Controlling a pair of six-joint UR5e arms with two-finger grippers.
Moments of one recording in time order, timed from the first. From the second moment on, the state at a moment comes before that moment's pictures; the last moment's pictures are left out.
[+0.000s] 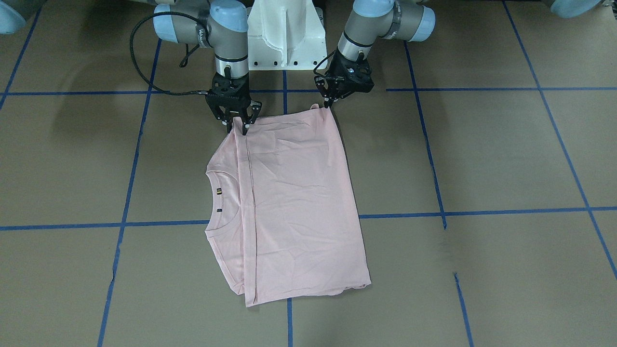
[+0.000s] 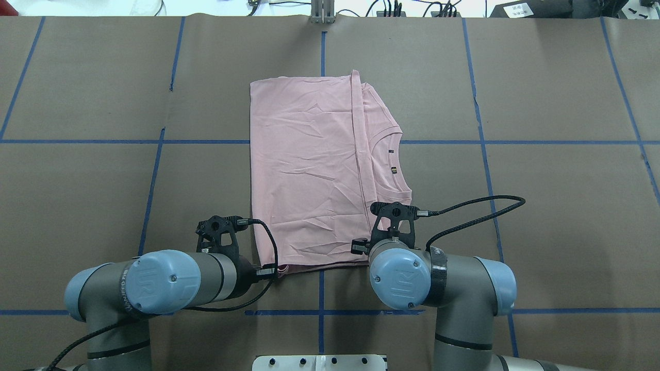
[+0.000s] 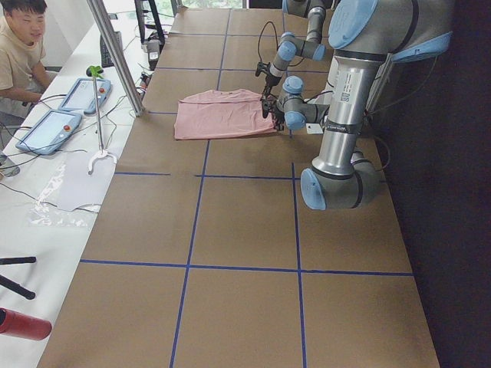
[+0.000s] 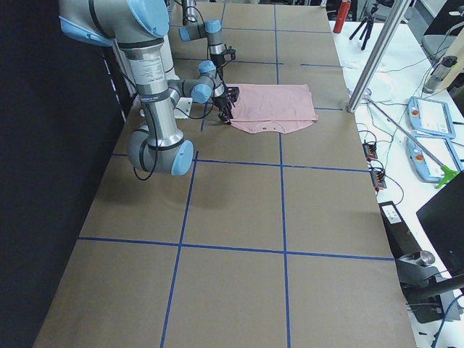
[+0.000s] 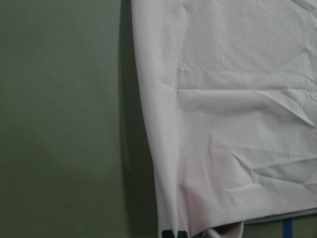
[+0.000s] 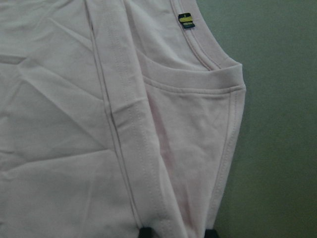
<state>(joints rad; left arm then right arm) -0.25 -1.91 -1.89 -1.98 -1.62 -1.53 0.23 -1.11 1.81 -1.53 1.37 1.55</state>
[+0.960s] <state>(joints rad) -0.25 -1.90 -1.95 -1.97 -1.63 -1.53 0.24 -1.12 1.87 -1.54 1.37 1.55</state>
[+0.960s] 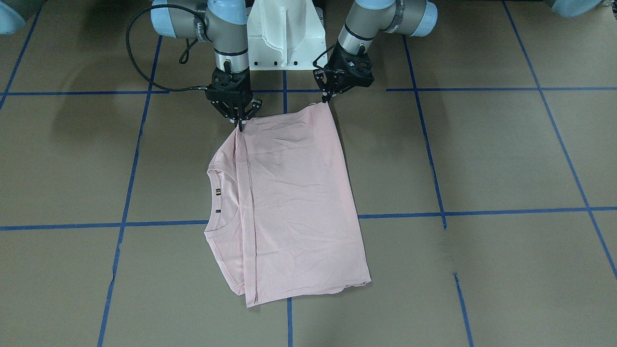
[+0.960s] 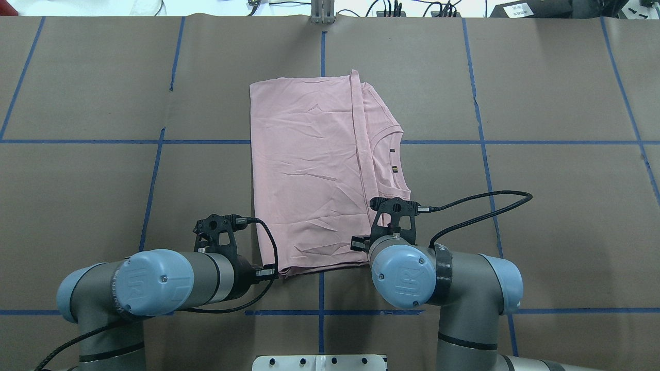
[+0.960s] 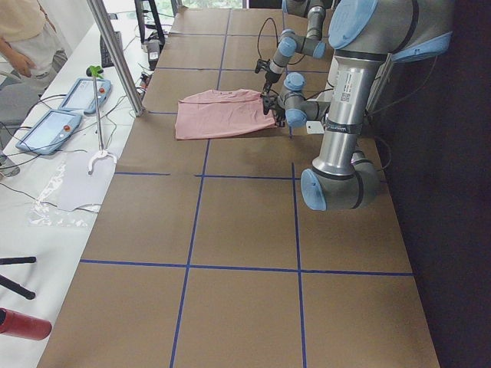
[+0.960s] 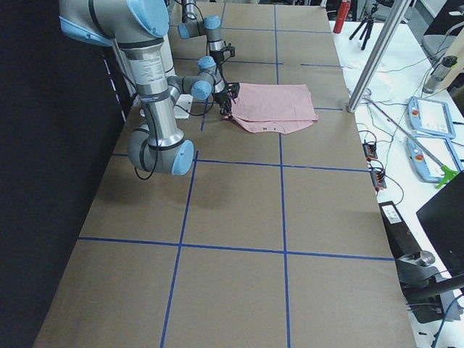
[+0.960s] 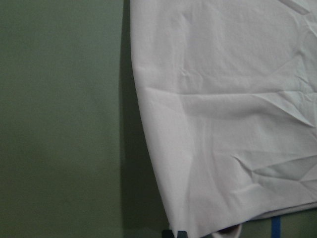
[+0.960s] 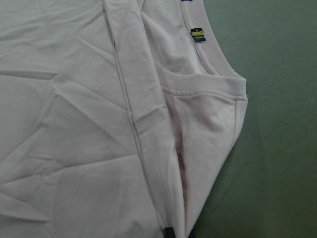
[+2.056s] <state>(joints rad) -0.35 -2.02 -2.36 -1.33 -1.75 -1.39 0.22 -1.08 2.25 -1.95 1.41 1.53</state>
